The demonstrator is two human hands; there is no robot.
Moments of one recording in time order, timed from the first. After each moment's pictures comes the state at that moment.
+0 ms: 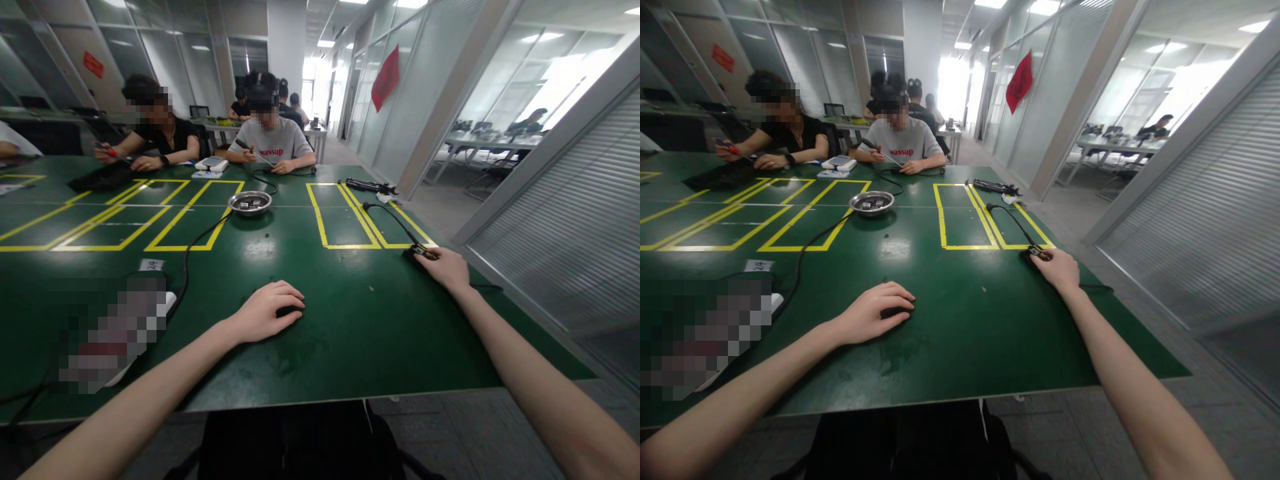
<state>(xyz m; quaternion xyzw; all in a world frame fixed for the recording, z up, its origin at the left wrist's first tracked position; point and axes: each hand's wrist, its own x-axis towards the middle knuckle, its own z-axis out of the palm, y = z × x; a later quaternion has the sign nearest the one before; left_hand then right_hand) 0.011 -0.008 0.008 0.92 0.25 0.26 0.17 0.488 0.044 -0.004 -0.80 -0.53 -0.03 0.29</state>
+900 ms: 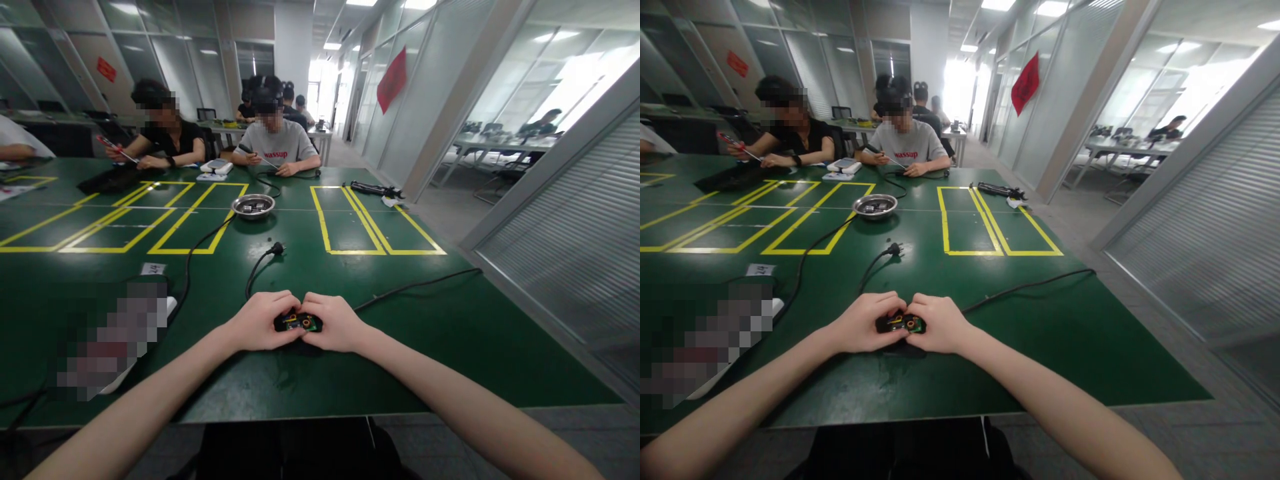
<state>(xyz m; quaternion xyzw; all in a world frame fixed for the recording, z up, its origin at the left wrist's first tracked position) 0.011 -0.017 0.022 0.92 0.26 0.27 0.14 0.234 -0.023 0.000 -0.36 -0.90 0.13 0.20</state>
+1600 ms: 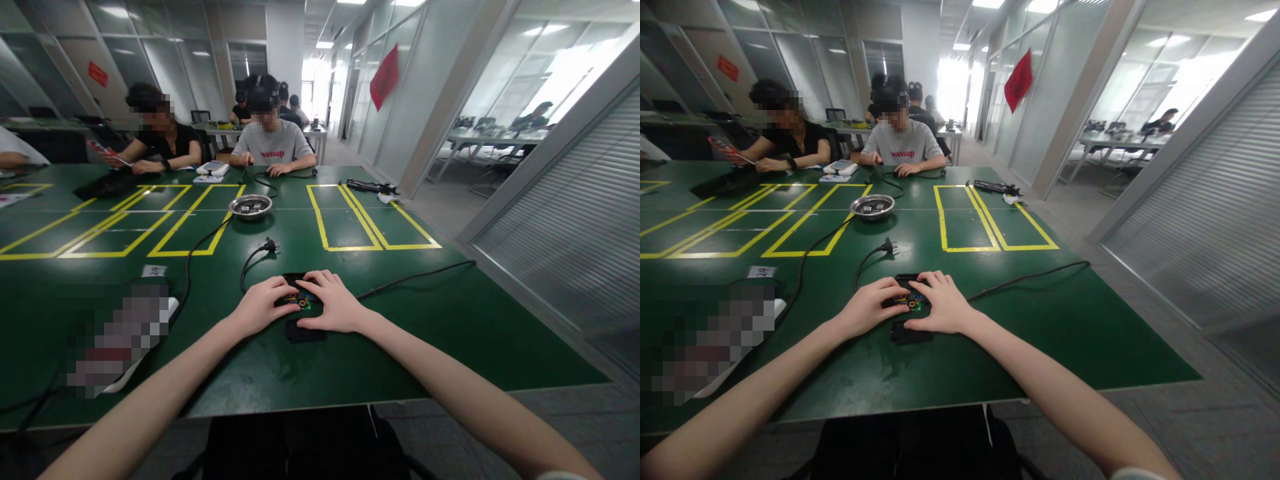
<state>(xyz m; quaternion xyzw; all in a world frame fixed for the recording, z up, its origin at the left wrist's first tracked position) 0.006 0.007 0.001 0.89 0.36 0.24 0.12 0.245 -0.002 -0.006 -0.41 -0.88 0.08 0.21</state>
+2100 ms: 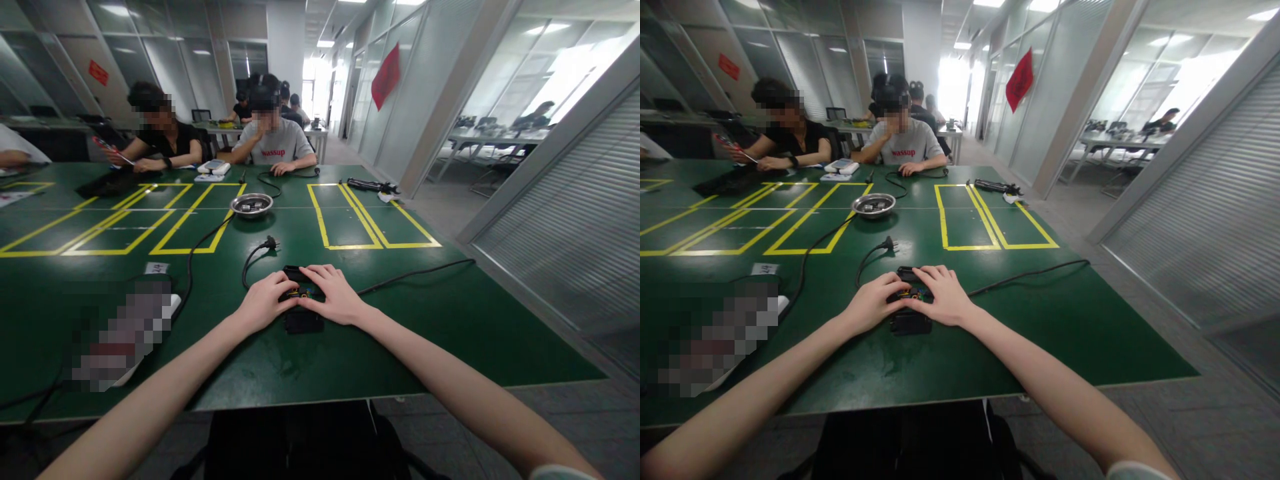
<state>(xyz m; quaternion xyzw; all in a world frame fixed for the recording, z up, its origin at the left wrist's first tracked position) 0.013 0.010 -0.002 0.89 0.40 0.21 0.05 0.244 0.002 -0.005 -0.43 -0.86 0.10 0.25</state>
